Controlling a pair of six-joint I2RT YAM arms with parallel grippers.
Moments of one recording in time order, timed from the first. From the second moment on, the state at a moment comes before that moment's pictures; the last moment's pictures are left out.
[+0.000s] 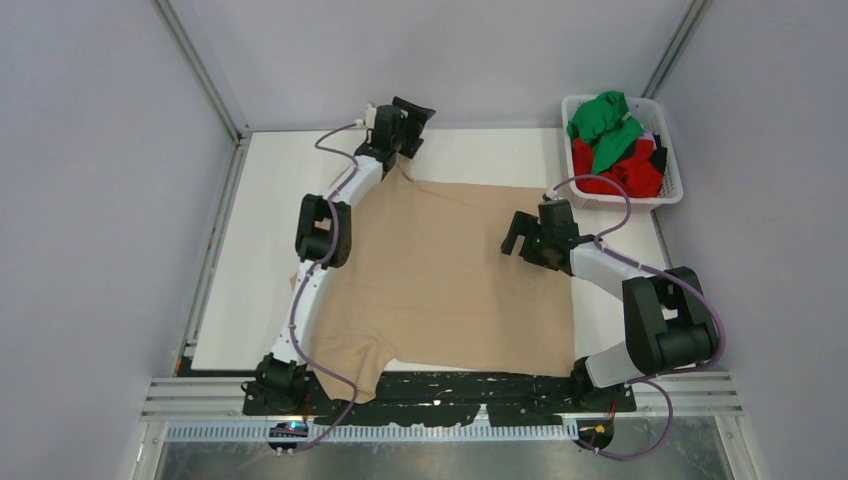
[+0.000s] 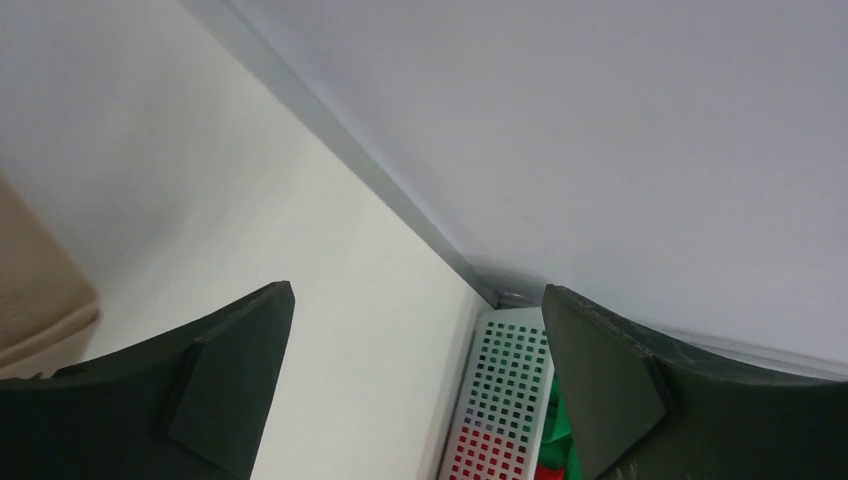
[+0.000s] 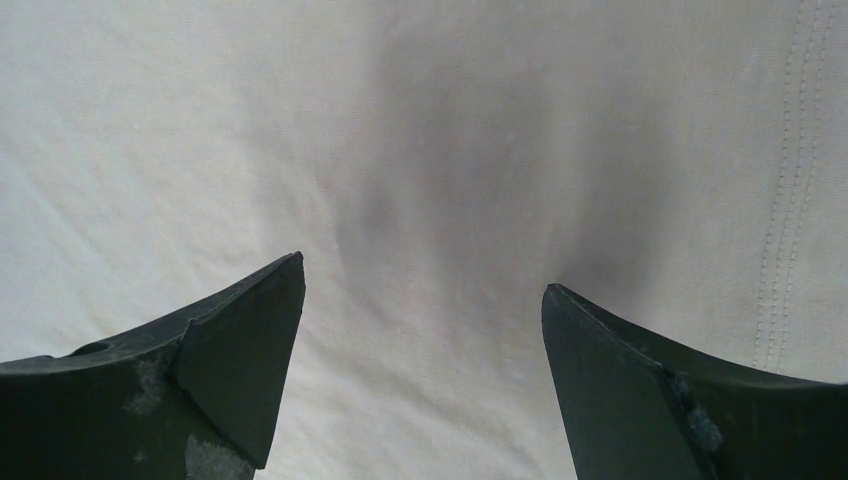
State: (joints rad) left arm -0.33 2.72 2.38 -0.02 0.01 -1.36; right arm 0.22 1.47 0.70 -0.11 -0.02 0.52
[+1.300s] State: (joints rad) left arm -0.33 2.44 1.98 -0.17 -0.05 -1.19; right arm 0.22 1.45 0.69 -0.09 -0.05 0.52
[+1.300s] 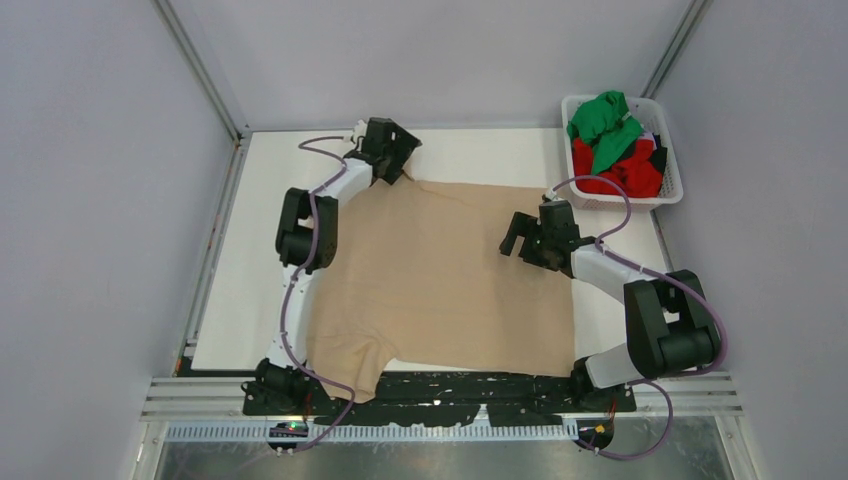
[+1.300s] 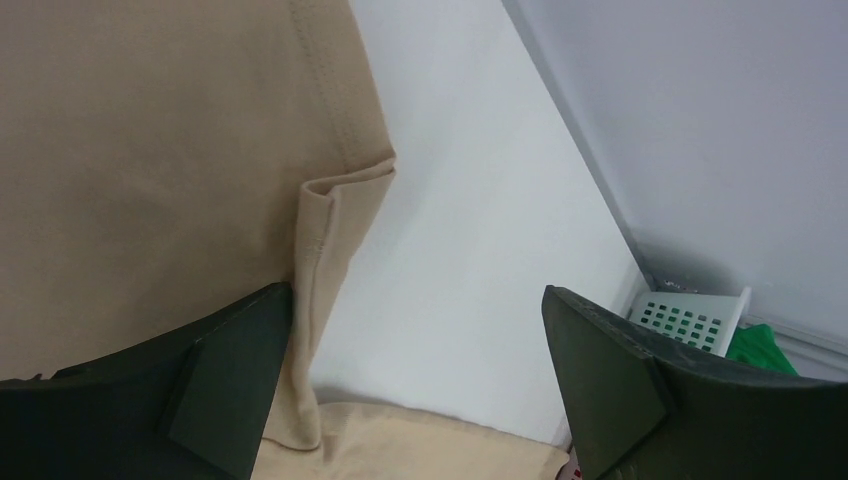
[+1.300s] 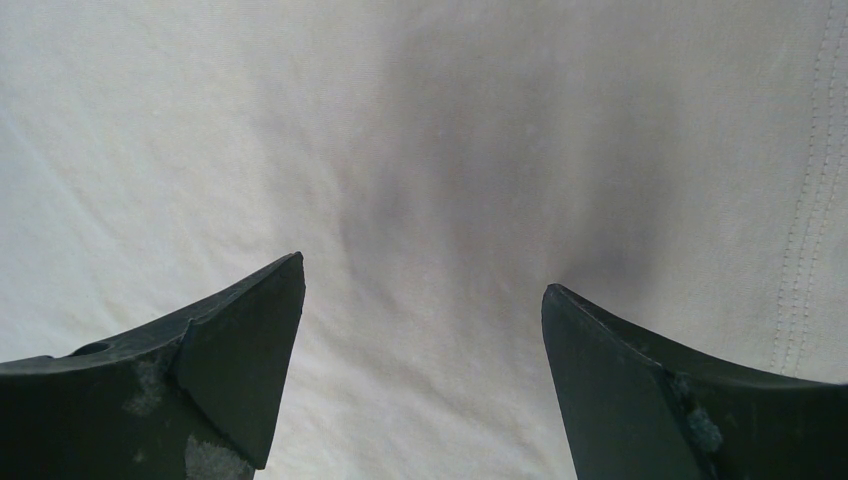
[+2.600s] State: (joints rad) left arm -0.30 1.50 1.14 -0.49 0.00 -0.60; right arm 0.21 1.38 0.79 -0.36 0.11 0.44
